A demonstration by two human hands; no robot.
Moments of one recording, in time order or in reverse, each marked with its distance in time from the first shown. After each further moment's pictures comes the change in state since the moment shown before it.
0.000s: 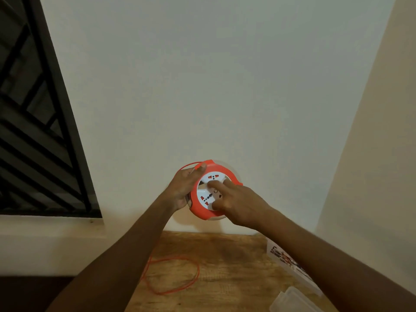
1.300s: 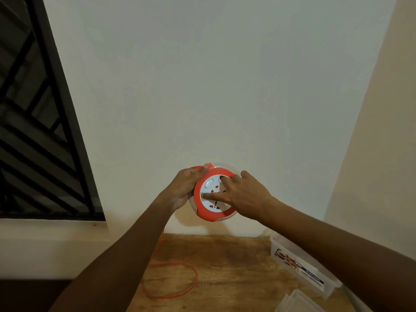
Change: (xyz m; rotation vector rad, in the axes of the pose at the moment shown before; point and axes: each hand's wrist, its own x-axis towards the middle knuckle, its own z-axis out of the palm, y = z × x) left_hand 0.009 0.007 -0.009 0.005 -0.089 0.012; right_hand 0.018 0.016 -0.019 -0.275 -0.239 0.012
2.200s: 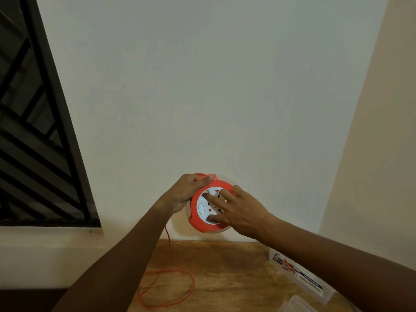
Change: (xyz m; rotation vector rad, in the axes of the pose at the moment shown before) left_hand 0.008 -0.002 0.006 0.206 -0.081 0.026; right_hand -0.017 -0.019 0.012 -0.094 0.018 -0.136
